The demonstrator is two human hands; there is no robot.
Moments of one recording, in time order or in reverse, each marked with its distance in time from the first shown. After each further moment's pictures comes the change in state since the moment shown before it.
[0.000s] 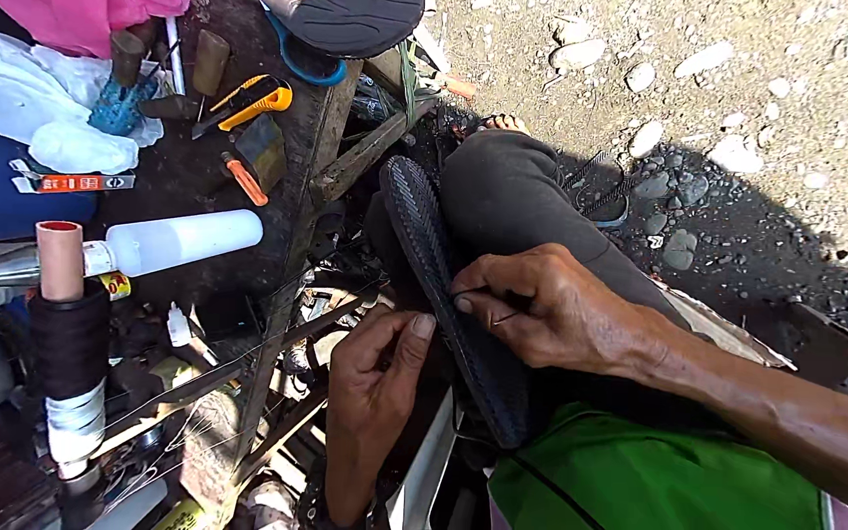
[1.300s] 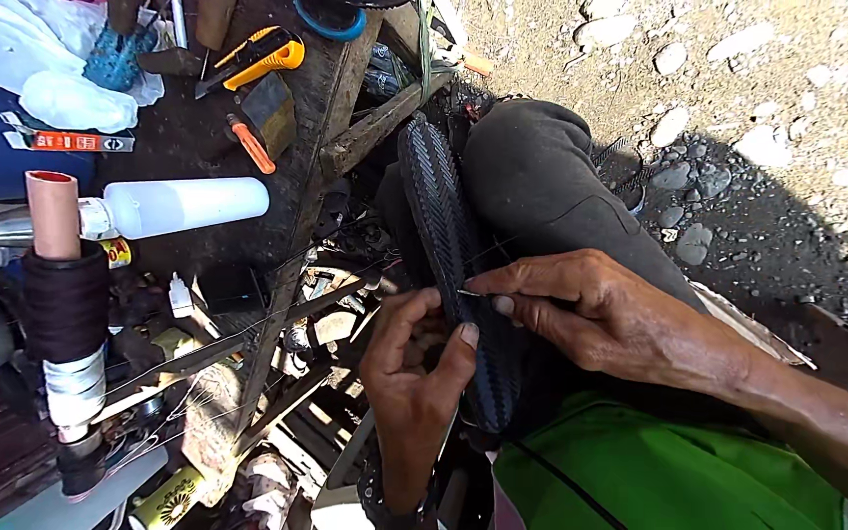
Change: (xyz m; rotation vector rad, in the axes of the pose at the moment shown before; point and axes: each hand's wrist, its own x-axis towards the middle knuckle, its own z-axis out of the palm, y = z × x) left_hand -0.026 -0.004 0.035 -0.301 0.241 -0.037; right_hand -0.021 -0.002 -0.004 0.065 -0.135 0.092
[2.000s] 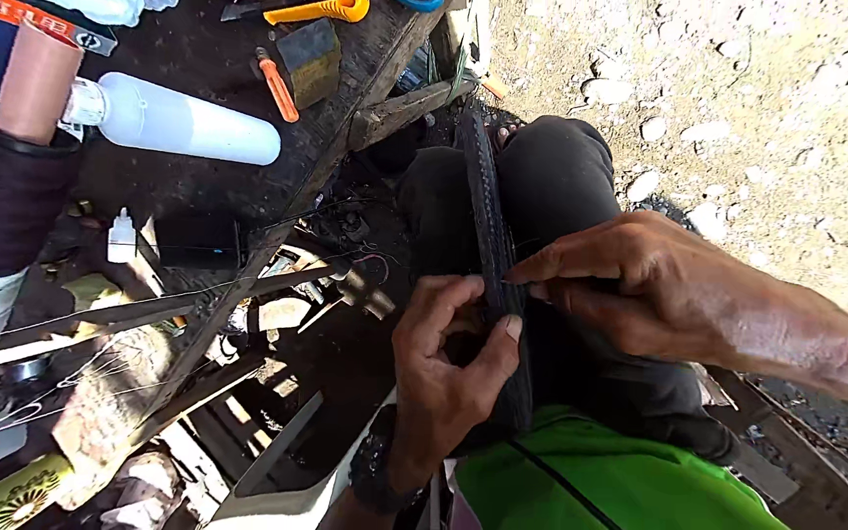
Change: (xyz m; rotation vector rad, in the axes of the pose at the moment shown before) left_hand -0.003 -0.010 0.015 -0.080 0.019 0.068; right_hand 0.031 -0.035 -0.043 -0.523 -0.246 -0.050
